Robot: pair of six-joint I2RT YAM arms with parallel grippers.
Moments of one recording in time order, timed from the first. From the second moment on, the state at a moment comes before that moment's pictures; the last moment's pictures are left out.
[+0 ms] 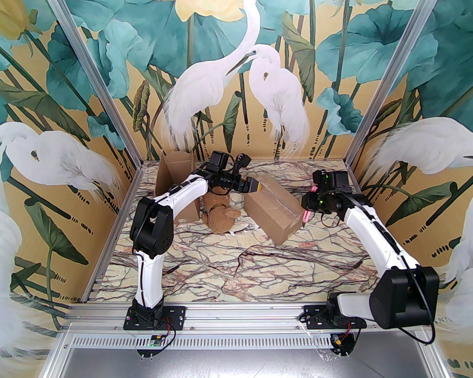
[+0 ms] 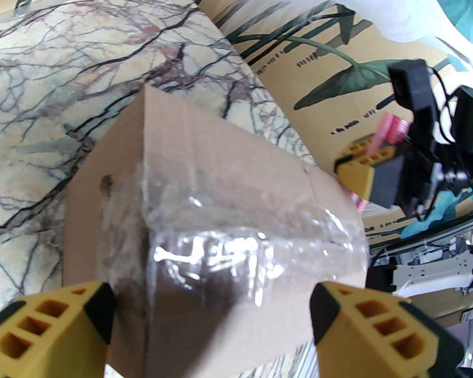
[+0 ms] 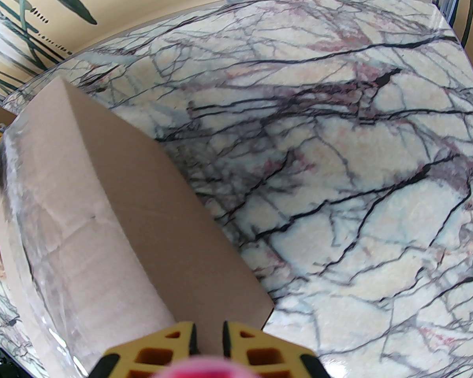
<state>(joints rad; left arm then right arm) -0.46 2.08 1.76 -0.41 0.78 -0.22 0.07 1.33 1.08 -0.67 -0.30 0.21</state>
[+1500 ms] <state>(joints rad) -0.45 2.08 1.77 -0.58 0.67 -0.19 0.34 1.63 1.35 0.08 -0.29 0.16</state>
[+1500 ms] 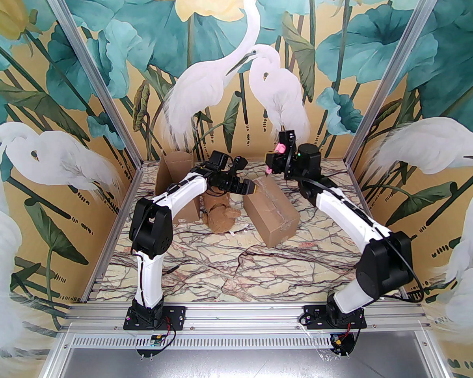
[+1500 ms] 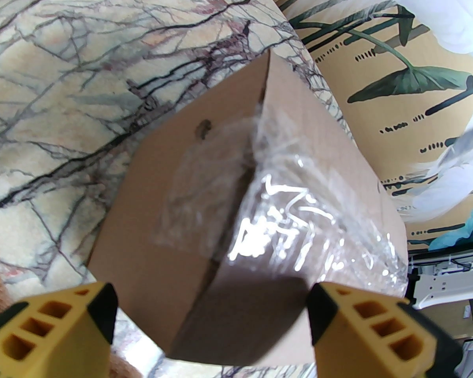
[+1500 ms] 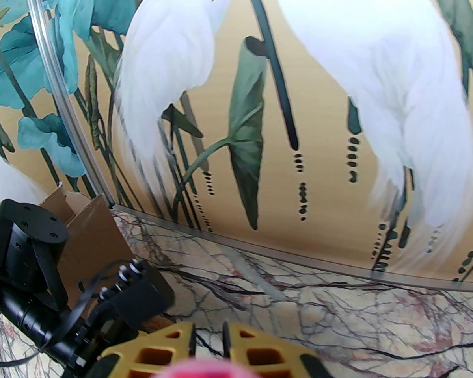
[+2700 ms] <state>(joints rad) -0.44 2.08 1.77 -0.59 0.71 -0.23 0.45 1.75 1.36 0.18 -0.18 -0.06</state>
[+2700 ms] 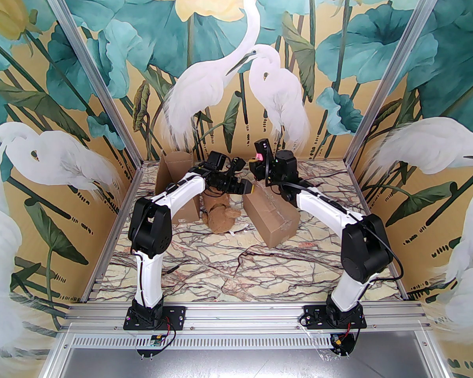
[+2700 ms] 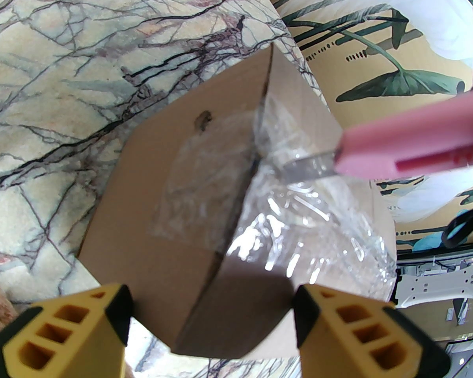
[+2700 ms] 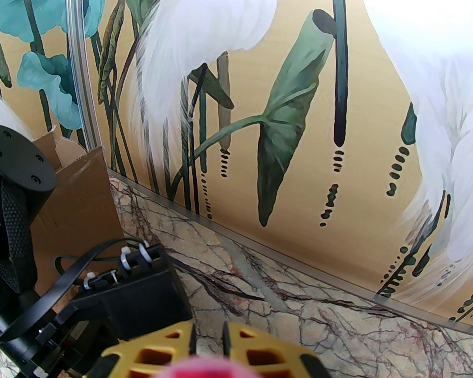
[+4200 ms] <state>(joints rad) -0.42 2.17 2.05 -0.68 0.66 -0.14 0.49 1.60 1.21 0.13 -0.09 -0.14</state>
